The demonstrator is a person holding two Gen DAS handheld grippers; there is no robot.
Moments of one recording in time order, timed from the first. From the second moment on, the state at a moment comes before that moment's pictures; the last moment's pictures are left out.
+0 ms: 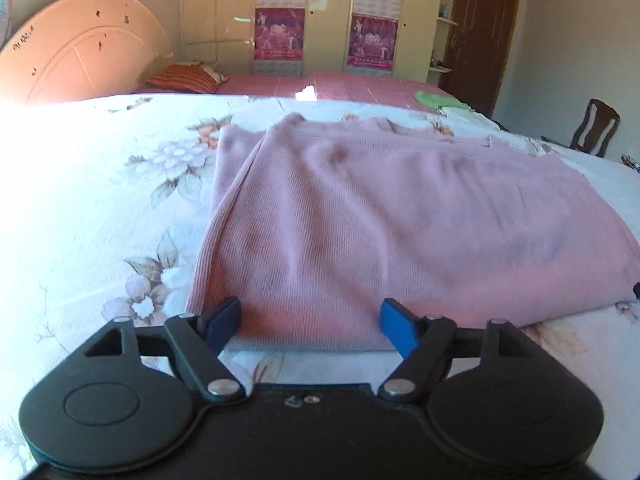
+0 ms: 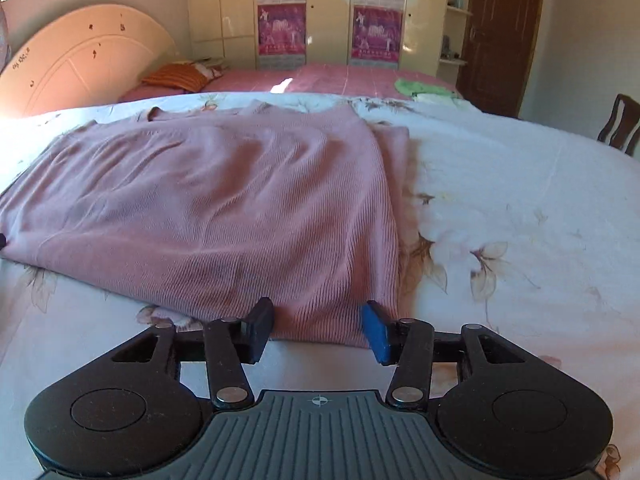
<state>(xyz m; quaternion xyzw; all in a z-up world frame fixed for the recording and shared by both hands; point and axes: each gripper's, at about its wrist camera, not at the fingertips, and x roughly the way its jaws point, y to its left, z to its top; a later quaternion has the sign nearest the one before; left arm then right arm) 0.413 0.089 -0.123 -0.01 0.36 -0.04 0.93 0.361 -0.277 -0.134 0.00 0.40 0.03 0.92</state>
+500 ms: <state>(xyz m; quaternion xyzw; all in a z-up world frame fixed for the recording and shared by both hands) 0.407 0.044 -0.122 0.02 0.34 -0.06 0.94 0.359 -0.229 -0.123 0.03 0.35 0.04 0.94</state>
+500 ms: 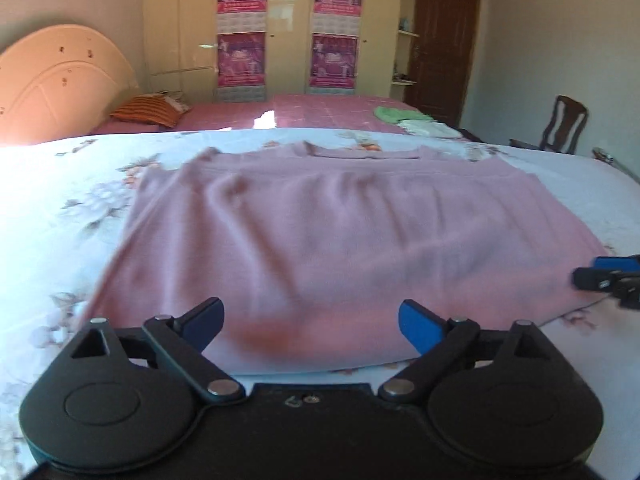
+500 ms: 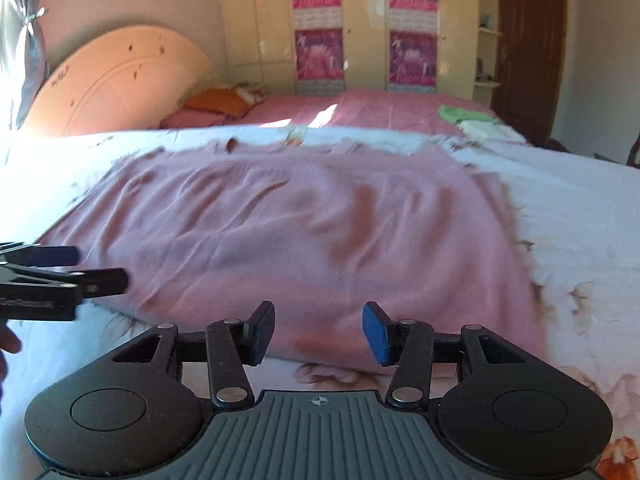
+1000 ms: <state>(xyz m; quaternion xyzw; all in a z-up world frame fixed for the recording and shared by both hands) 0.424 0.084 -0.135 0.01 0.39 -0.02 0.92 0.363 -0.278 -0.139 0.05 0.40 -0.02 0.92</state>
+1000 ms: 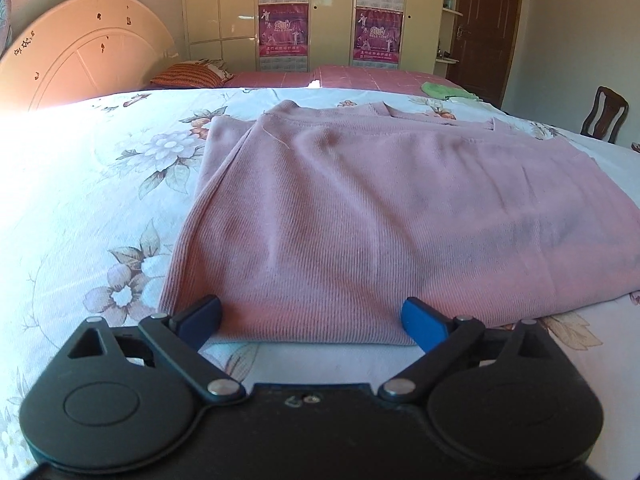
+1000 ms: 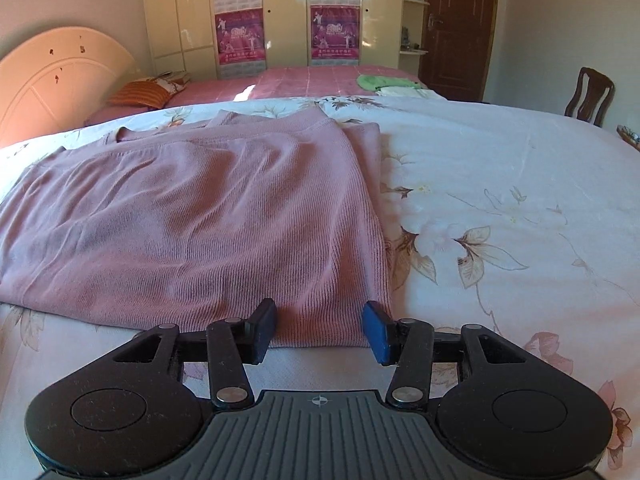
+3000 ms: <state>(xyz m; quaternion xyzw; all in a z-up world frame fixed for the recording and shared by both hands) 0.528 -0.068 -0.097 -0.28 0.31 -0.30 0.86 0.394 -0.348 -0.103 0.33 0.26 -0.01 0.91</state>
